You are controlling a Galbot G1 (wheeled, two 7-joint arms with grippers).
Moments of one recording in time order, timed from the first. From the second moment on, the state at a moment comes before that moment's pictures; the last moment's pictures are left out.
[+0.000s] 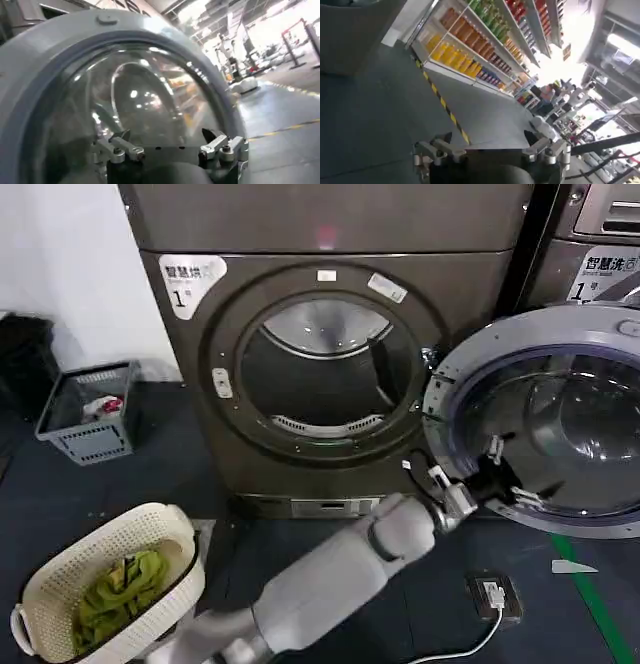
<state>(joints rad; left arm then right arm) 0.45 -1.61 0.45 -1.45 -0.10 0.05 0.17 -2.19 1.27 1.83 1.67 0.39 0.03 -0.16</state>
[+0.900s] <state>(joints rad) 0.76 -0.84 0.35 -2.07 -0.23 0.06 0.19 -2.18 1.26 1.81 1.65 0.39 0.04 -0.18</state>
